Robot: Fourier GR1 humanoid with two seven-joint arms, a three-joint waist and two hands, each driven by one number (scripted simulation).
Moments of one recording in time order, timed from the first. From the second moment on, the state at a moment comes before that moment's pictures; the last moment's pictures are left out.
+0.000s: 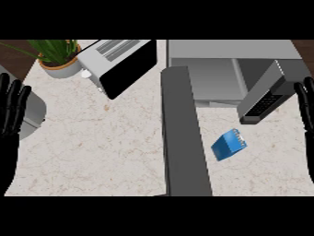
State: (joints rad) left arm 0.02 0.13 0.02 -2.10 -0.02 0.01 0.03; right arm 0.00 -0.12 -0.01 -2.10 0.02 -0.02 0.01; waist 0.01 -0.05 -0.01
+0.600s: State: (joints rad) left arm 0.03 0.08 0.05 -2.00 0.08 -0.01 0.02; right arm 0.03 -0.01 0.31 -2.09 0.07 -0.18 0.05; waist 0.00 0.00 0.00
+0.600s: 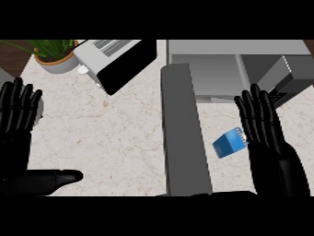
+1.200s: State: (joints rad) left arm 0.26 0.04 0.03 -2.10 0.10 -0.07 -0.06; right arm 0.14 0.00 0.55 -2.11 0.20 -0.39 0.01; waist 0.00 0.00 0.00
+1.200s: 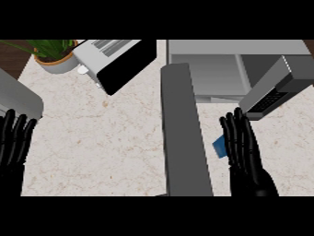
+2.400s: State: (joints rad) left arm 0.47 0.02 0.02 -2.16 0.10 -0.16 -0.18; right arm 0.13 -0.02 0.30 -1.79 0.14 -0.51 -0.24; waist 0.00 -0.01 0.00
